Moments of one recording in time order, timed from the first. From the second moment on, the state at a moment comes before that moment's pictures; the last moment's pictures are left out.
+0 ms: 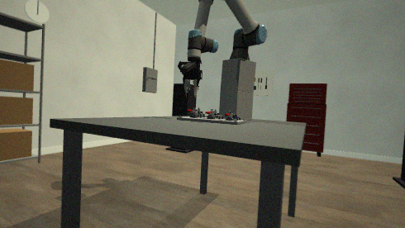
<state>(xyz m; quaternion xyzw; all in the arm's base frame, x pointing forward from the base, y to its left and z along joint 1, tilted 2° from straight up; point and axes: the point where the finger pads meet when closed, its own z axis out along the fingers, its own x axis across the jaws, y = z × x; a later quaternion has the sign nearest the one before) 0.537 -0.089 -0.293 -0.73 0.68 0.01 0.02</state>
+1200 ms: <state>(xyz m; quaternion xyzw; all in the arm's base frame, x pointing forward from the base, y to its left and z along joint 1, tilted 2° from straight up) 0.538 -0.086 -0.357 -0.73 0.68 0.01 0.02</state>
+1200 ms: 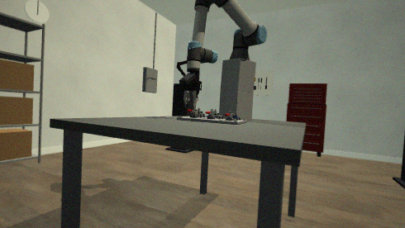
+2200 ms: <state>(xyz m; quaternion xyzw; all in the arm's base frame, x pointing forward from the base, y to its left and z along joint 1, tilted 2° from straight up) 0.539 -0.086 -0.372 -0.73 0.68 0.01 0.02</state>
